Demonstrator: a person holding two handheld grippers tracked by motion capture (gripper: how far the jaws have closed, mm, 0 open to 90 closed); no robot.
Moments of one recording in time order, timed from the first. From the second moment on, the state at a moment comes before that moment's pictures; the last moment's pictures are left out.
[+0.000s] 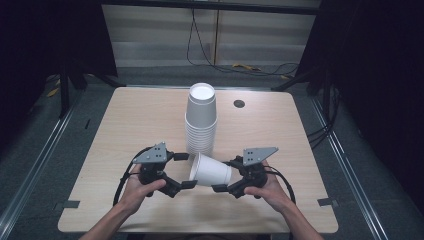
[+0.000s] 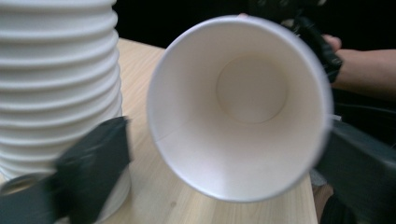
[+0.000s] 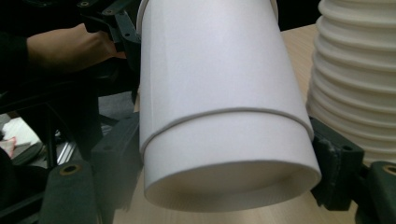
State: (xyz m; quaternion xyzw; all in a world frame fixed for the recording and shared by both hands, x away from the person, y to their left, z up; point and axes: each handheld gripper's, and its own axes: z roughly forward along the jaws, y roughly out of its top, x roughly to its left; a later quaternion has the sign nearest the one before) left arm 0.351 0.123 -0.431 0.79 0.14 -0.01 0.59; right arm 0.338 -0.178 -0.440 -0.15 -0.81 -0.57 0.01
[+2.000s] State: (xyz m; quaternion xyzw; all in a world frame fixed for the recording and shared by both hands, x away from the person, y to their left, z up) left arm 0.347 0.118 -0.427 0.81 0.11 -0.02 0.57; right arm 0.333 -0.165 -0.442 -0.17 -0.85 -0.50 0.03
